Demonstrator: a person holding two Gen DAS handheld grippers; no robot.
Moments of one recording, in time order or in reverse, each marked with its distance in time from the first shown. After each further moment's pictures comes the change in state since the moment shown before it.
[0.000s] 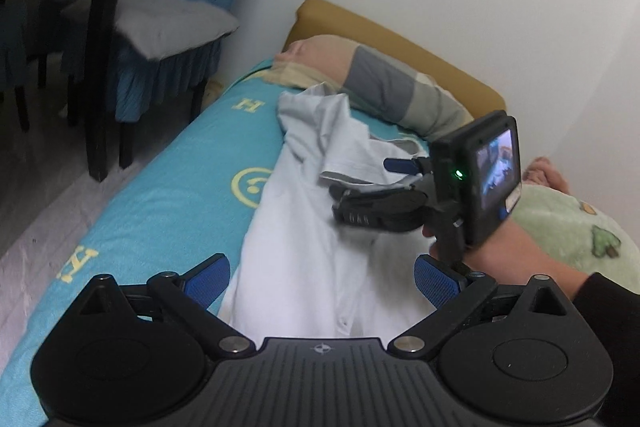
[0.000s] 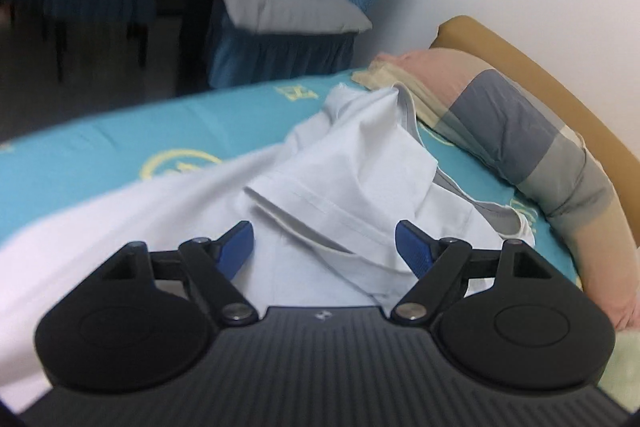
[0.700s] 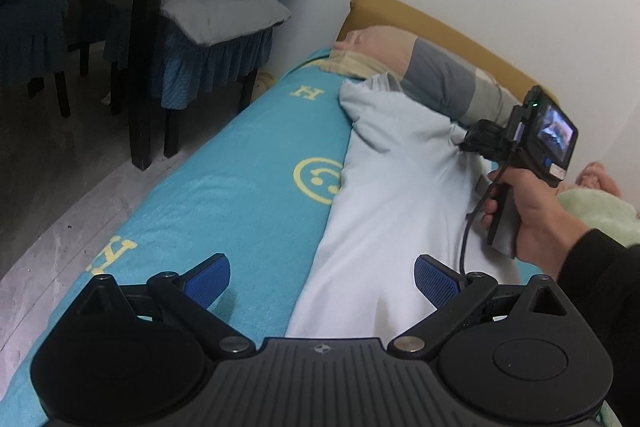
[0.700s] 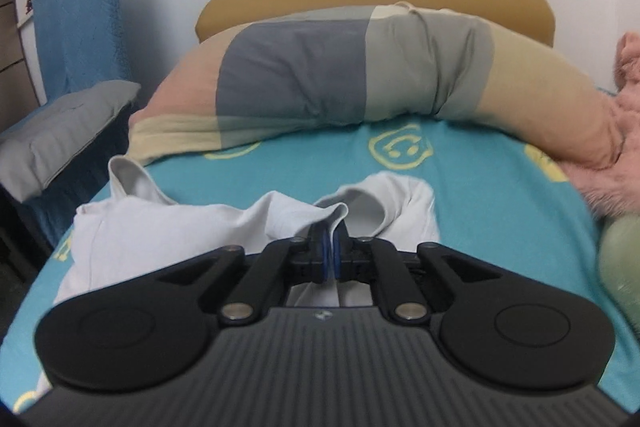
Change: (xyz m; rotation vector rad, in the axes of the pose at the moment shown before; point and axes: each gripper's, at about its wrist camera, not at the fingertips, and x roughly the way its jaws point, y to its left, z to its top) left arm 0.029 0.026 -0.002 -0.020 0.014 0.141; right arm 0.078 -0.136 -0.023 0.767 -0.038 -0.257
